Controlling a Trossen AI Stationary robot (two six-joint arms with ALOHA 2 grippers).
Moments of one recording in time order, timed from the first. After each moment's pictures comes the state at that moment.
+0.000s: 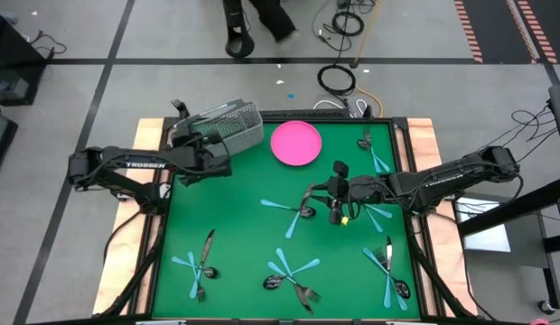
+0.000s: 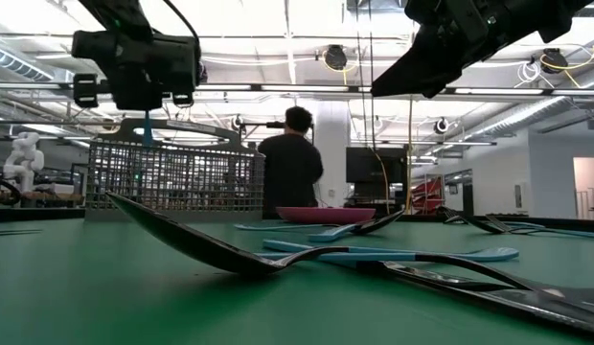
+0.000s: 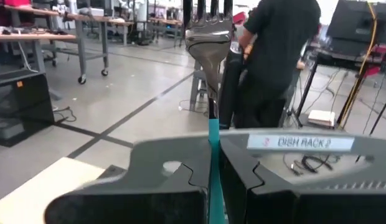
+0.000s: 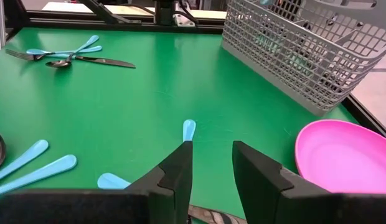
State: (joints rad) left arm 0.25 1.32 0.78 -0.97 -1.45 -1.66; right arm 0.14 1.18 0.64 0.10 0.29 0.08
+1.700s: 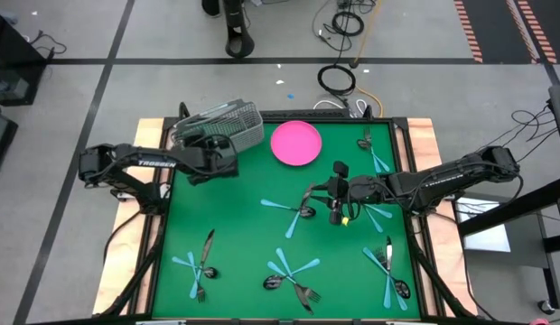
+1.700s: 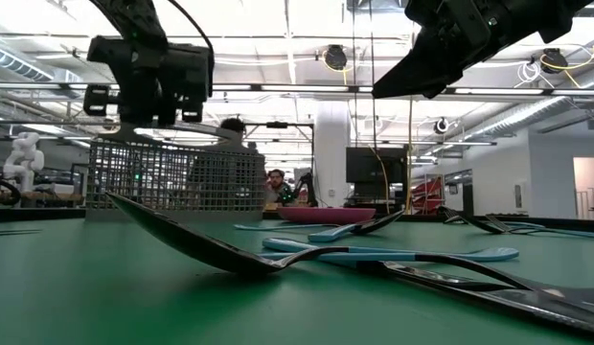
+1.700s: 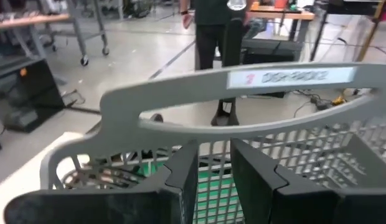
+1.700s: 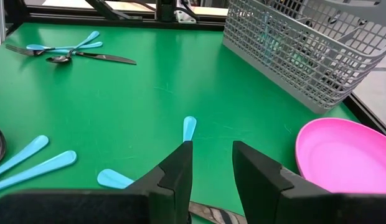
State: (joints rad) left arm 0.23 1.42 0.83 -0.99 -1.32 -1.61; right arm 0.14 1.18 0.64 0.09 0.29 0.08
